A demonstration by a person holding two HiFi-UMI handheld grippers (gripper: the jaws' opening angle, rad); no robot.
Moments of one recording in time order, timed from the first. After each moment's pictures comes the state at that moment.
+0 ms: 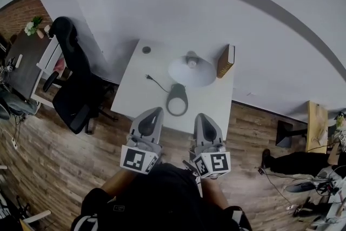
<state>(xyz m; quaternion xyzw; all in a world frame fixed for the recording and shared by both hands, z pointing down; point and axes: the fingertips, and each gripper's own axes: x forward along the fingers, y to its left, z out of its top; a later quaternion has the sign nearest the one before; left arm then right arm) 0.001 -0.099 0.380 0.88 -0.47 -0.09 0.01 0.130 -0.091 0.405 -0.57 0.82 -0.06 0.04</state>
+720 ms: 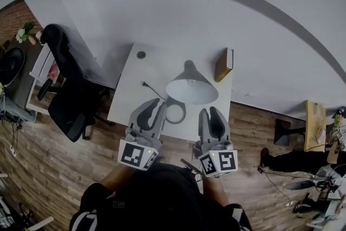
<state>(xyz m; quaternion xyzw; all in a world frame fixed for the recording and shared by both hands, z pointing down) 0.006 -0.175 0.363 0.89 -0.45 -0.11 0.02 0.147 -0.157 0.374 -0.60 0.80 -0.05 0.08</state>
